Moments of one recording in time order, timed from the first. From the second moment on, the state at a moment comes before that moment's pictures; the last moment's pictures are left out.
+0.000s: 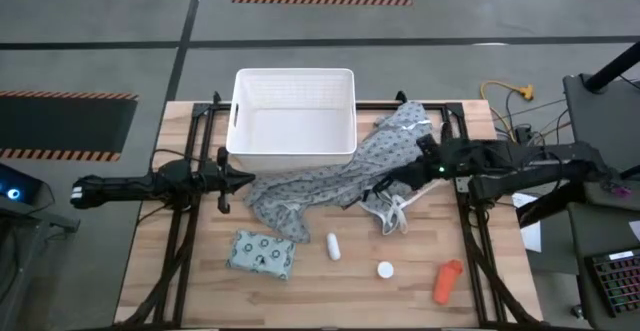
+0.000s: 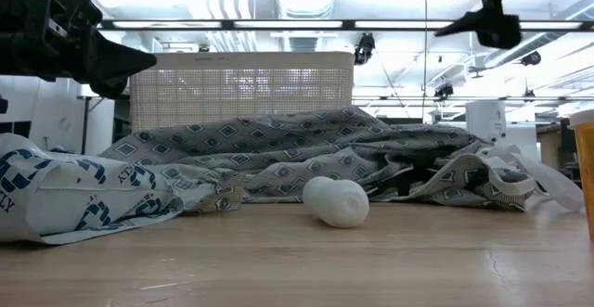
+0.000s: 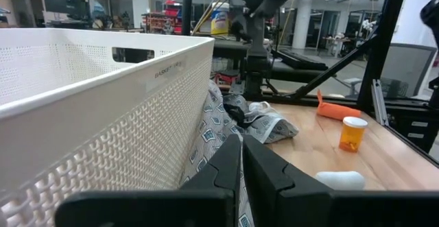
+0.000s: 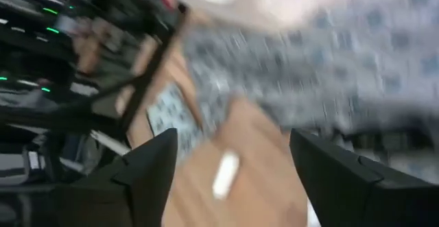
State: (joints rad) left arm 0.05 0.12 0.01 0.09 -0.08 -0.05; right arm 0.05 0.84 0.83 -0.56 0.10 1.14
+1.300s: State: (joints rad) left arm 0.05 0.12 0.01 0.09 -0.08 -0.05; right arm 0.89 1.70 1.26 -1.22 -0.22 2.30
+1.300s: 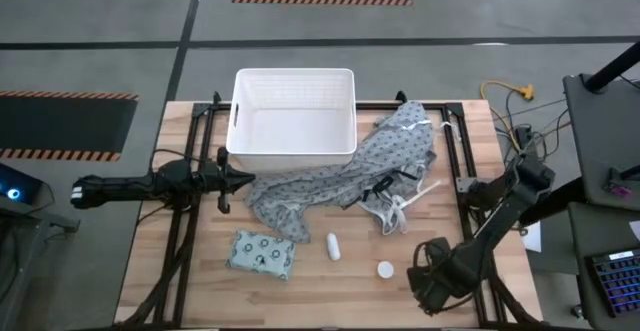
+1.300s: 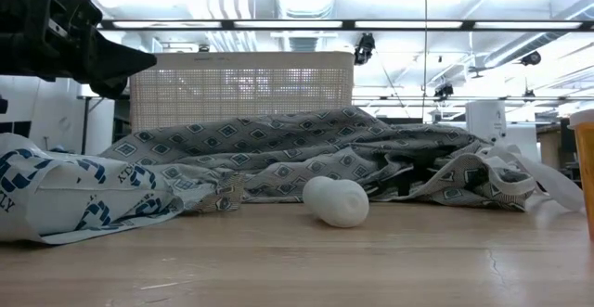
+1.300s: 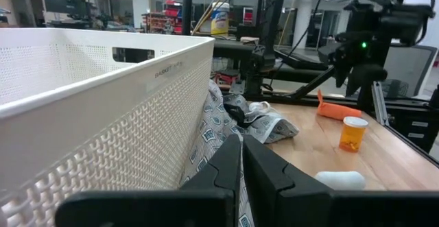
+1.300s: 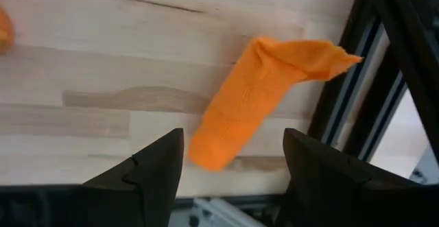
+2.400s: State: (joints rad) left arm 0.05 0.12 0.01 0.09 -0.08 -0.06; right arm 0.95 1.98 1.23 -1.09 -0.27 2.27
